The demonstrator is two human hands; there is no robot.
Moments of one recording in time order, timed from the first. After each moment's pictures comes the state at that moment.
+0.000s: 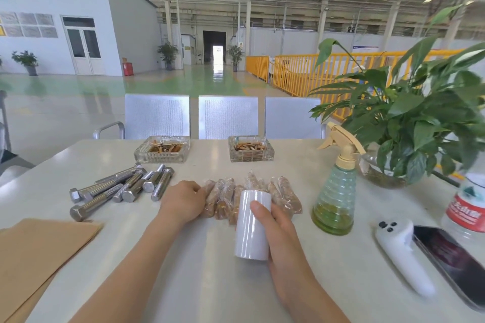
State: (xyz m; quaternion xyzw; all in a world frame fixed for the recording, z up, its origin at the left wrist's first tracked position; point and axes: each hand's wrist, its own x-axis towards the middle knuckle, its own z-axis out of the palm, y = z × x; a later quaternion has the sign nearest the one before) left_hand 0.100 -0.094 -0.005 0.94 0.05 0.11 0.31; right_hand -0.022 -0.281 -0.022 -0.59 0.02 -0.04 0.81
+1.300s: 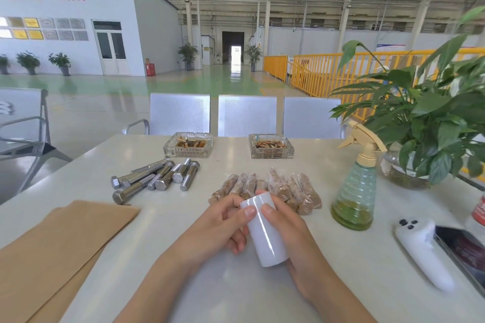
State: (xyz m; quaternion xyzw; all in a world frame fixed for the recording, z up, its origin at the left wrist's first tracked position) left_hand -0.021 -0.099 -0.003 0.70 -0.18 -0.10 0.68; right_hand -0.041 -0.278 -0.016 -0.65 -0.12 0.03 0.75
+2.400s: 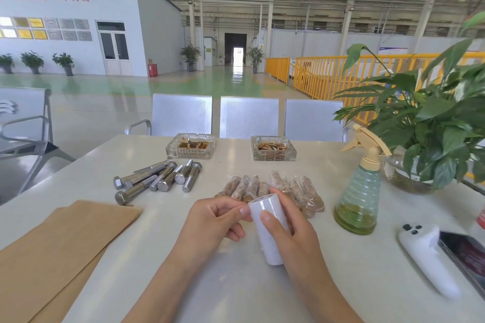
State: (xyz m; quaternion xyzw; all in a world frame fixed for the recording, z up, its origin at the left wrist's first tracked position) left_hand -0.020 -0.097 -0.001 0.71 -0.11 0.04 0.69; right_hand -0.047 -0.274 -0.021 -0.71 -0.09 -0.14 0.68
